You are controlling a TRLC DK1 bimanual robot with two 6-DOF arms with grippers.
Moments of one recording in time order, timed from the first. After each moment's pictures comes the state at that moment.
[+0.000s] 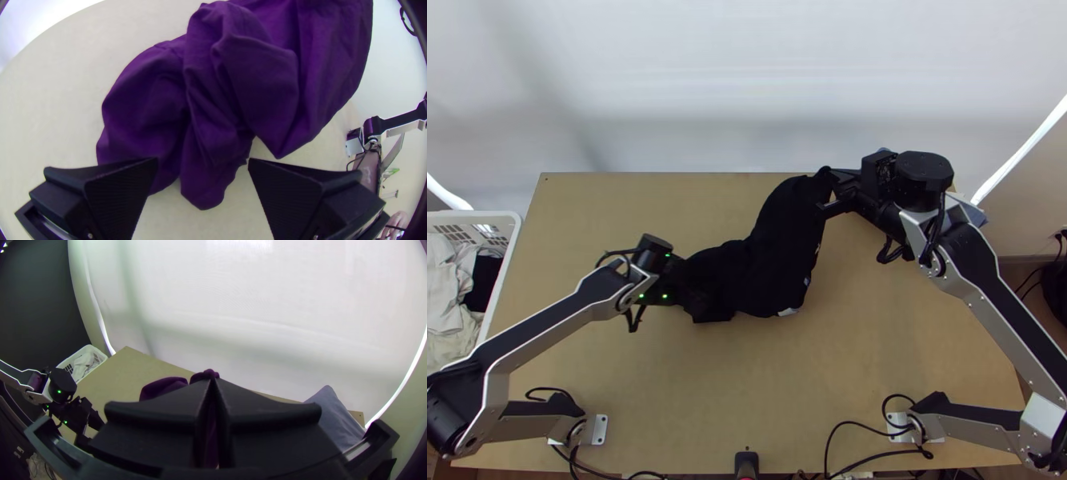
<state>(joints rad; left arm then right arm) -0.56 1.46 0.98 -0.47 0.25 -0.12 0.49 1.34 1.42 -0.37 -0.01 0.07</state>
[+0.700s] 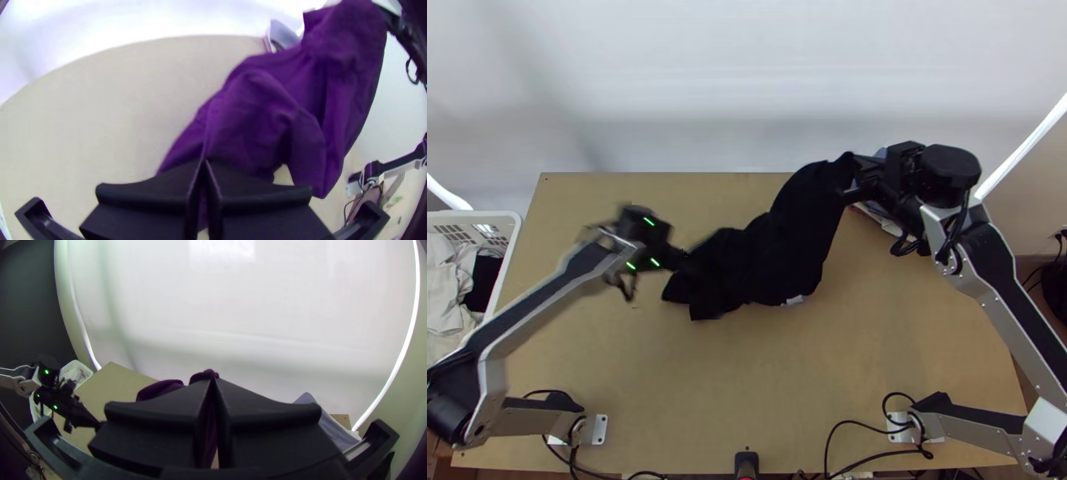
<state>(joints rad) -0.38 1.46 1.15 -0.46 0.23 -0.12 0.41 1.31 1.43 -0.34 0.02 0.07</state>
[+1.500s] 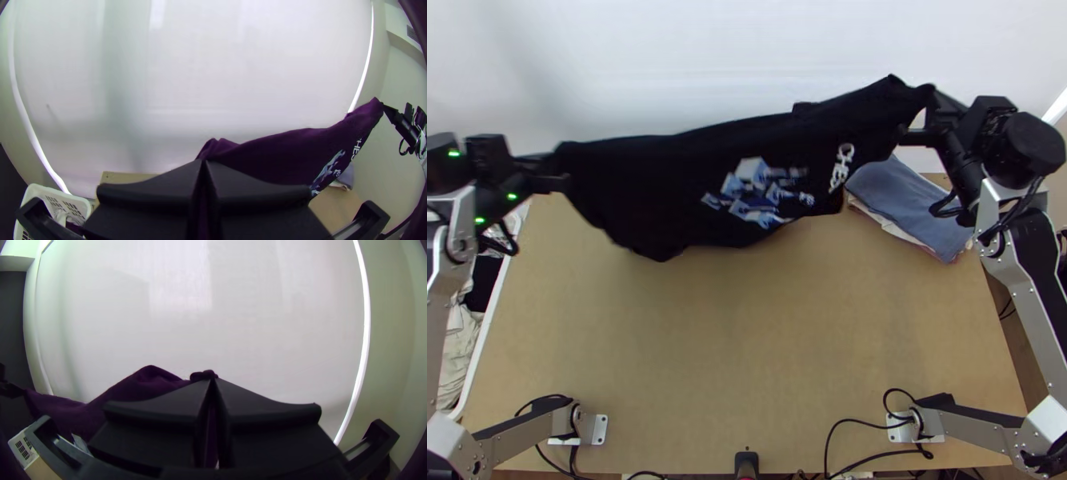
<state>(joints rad) 0.08 1.25 1.59 -0.62 0.22 -0.03 0.23 1.32 1.57 -0.14 0.13 0.09</state>
